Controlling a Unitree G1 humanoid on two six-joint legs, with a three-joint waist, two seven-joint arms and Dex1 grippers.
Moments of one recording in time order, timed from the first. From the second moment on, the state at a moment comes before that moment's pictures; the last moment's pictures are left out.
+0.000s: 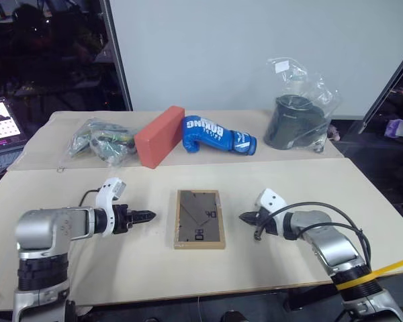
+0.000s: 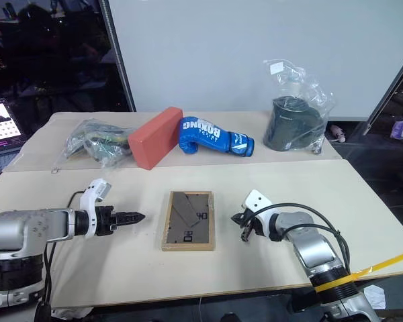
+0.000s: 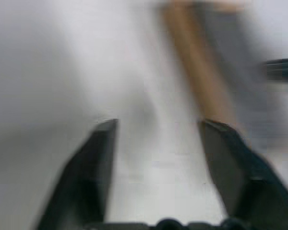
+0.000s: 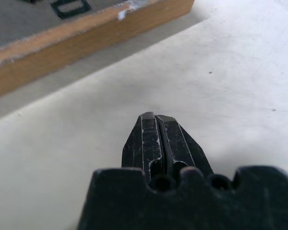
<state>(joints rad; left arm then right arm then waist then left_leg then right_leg) -0.49 0.58 0.37 -0.08 -0.71 1.60 -0.69 -0.42 -0.58 0.19 0.06 0.10 0.38 0.86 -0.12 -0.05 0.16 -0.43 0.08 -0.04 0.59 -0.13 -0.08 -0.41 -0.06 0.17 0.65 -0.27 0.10</state>
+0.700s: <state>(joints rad) -0.50 0.28 0.24 0.15 -1.34 1.59 -0.07 -0.38 -0.49 0.23 -0.05 0.14 0.42 0.90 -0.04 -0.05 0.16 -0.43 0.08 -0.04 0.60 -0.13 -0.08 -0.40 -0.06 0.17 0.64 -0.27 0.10</state>
